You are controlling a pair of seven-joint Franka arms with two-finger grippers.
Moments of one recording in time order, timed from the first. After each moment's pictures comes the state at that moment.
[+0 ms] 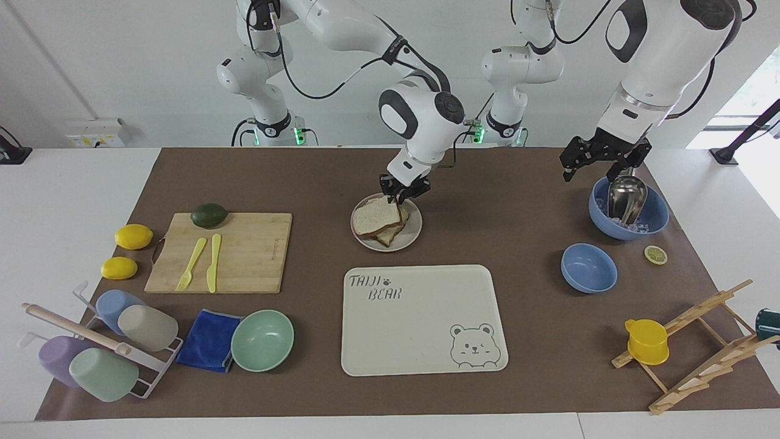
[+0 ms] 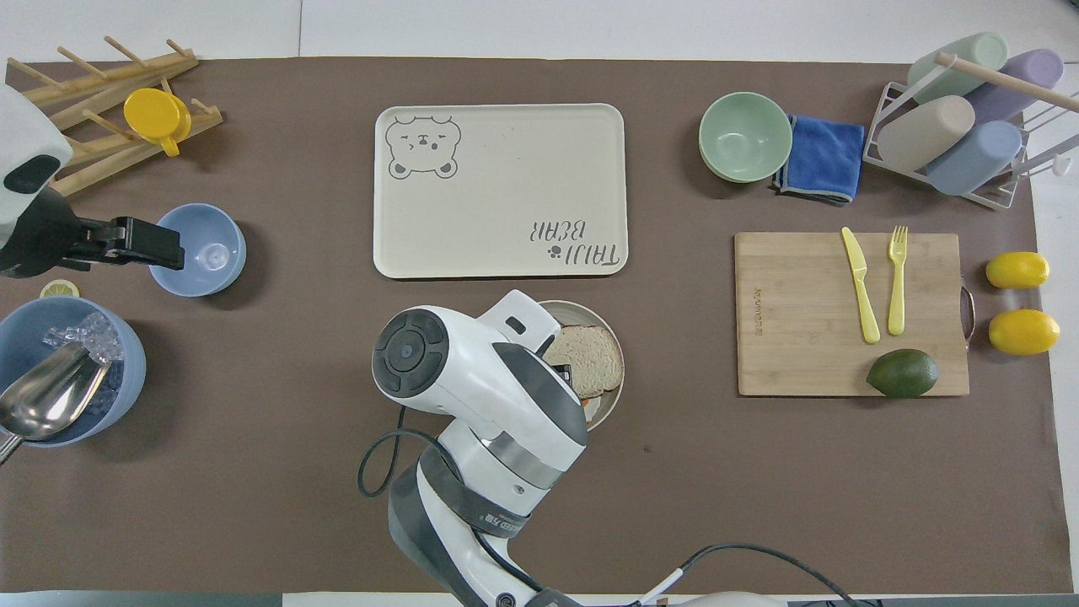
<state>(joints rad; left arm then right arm) -0.08 -0.03 -0.05 -1.67 -0.02 1.66 -0.05 0.89 0.41 -0.11 -1.63 -0.06 1.79 0.76</state>
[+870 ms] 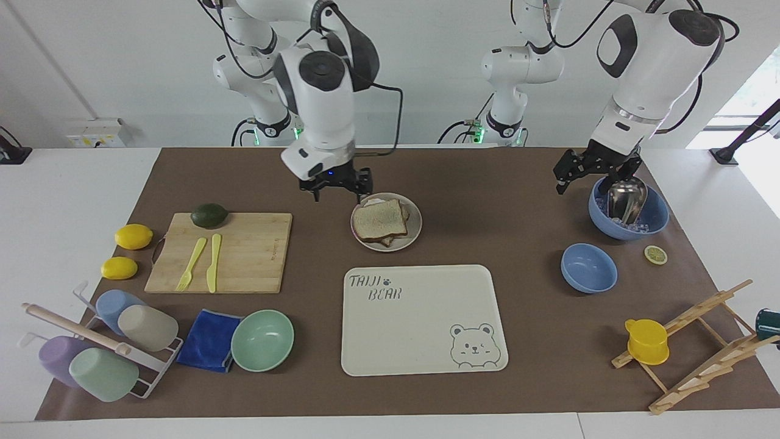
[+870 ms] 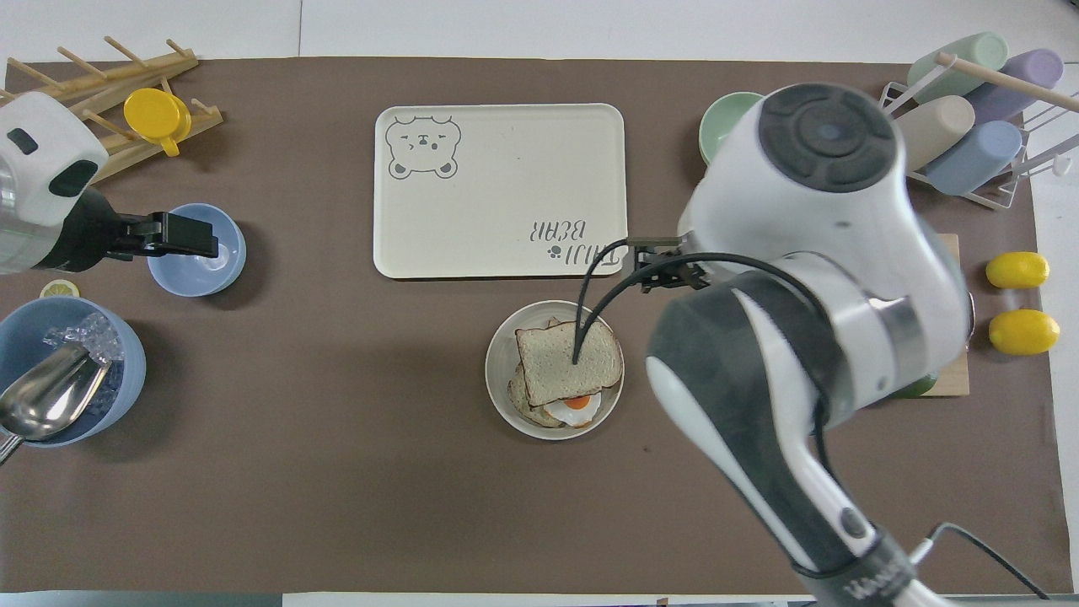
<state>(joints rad) -0.08 -0.03 -0.06 -1.79 -0.10 1.84 -0.05 0.47 0.14 -0.12 -1.62 0.04 1.66 0.42</state>
